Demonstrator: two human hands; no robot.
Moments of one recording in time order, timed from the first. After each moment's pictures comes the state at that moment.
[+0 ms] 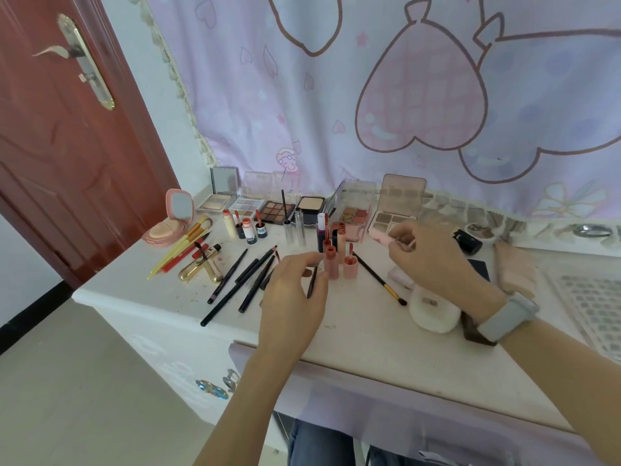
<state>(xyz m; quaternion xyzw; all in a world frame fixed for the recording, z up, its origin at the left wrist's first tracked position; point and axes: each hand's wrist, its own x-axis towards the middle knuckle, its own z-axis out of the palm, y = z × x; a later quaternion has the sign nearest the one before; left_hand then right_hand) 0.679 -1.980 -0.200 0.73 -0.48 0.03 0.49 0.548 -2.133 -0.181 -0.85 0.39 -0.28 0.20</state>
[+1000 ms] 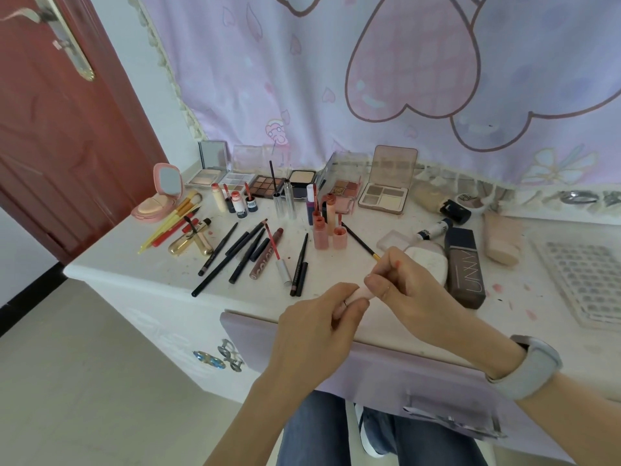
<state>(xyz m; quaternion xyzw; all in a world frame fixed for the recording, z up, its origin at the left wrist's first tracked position) 0.630 -1.944 -0.219 0.72 -0.58 -0.06 0.37 0.511 -2.059 -0.210 -0.81 0.24 -0.26 0.47</state>
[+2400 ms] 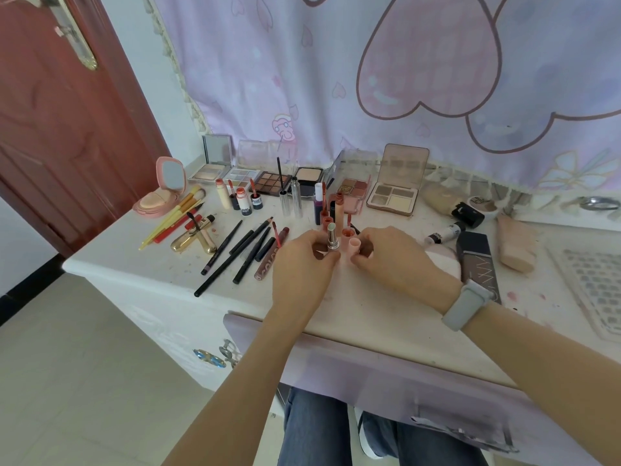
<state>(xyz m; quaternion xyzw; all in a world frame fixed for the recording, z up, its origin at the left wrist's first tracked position) 0.677 -2.007 -0.211 0.78 -0.41 -0.08 0.45 0.574 -2.106 -0.209 -0.91 0.35 -0.17 0.15</state>
